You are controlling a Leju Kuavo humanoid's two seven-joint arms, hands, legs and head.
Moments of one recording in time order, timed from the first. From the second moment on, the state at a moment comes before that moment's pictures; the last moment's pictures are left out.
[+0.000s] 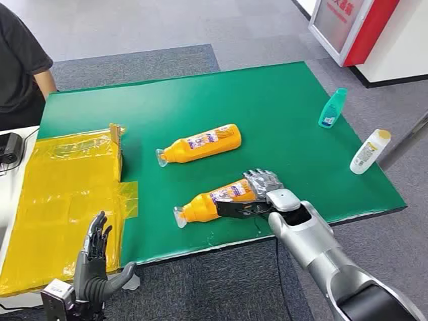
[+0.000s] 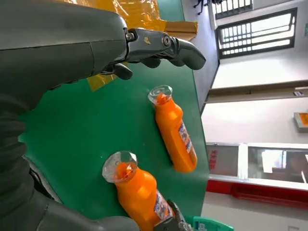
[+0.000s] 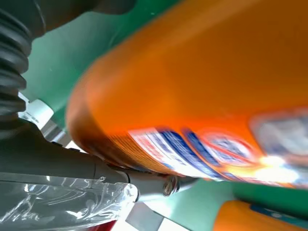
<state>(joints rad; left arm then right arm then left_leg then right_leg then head) 0.20 -0.21 0.04 -1.42 -0.36 -0.22 -0.67 -0.55 -0.03 0.40 -0.84 1.22 0.29 0.13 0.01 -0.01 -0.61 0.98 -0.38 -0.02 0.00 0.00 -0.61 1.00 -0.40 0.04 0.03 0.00</state>
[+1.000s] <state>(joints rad) 0.25 -0.21 0.06 -1.41 -0.37 -0.22 -0.67 -0.38 -0.04 0.45 -1.14 1.07 0.21 0.06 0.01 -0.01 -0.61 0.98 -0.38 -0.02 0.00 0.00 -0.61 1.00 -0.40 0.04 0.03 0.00</state>
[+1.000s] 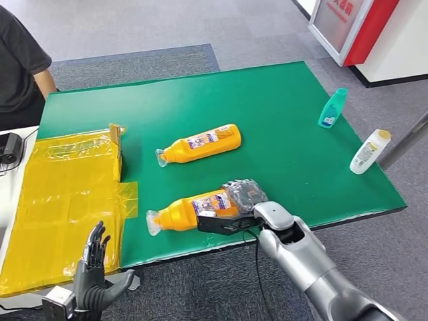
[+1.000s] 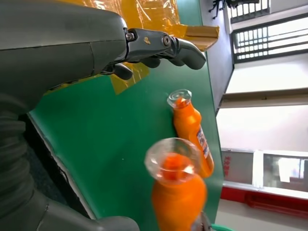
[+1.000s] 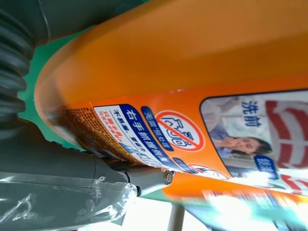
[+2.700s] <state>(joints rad) 0.23 -0.18 -0.18 -1.53 -0.02 -0.48 -0.53 -0.14 0.19 0.38 -1.29 1.00 -0.07 -0.07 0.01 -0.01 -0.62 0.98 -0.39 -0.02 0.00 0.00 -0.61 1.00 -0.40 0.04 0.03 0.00</state>
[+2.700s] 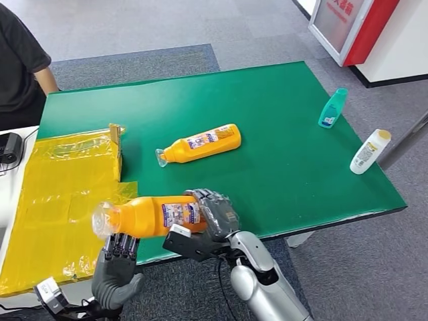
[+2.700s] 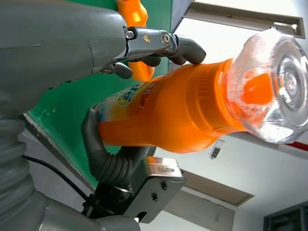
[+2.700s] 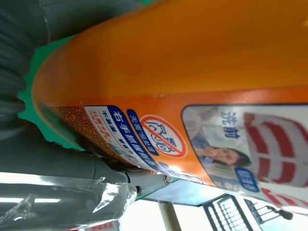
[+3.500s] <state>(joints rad) 0.30 -0.24 -0.01 -1.63 -0.06 -0.43 -0.49 0.00 0.18 0.44 -1.44 0.97 -0.04 -0.11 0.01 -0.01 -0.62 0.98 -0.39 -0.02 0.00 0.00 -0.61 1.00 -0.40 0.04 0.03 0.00</state>
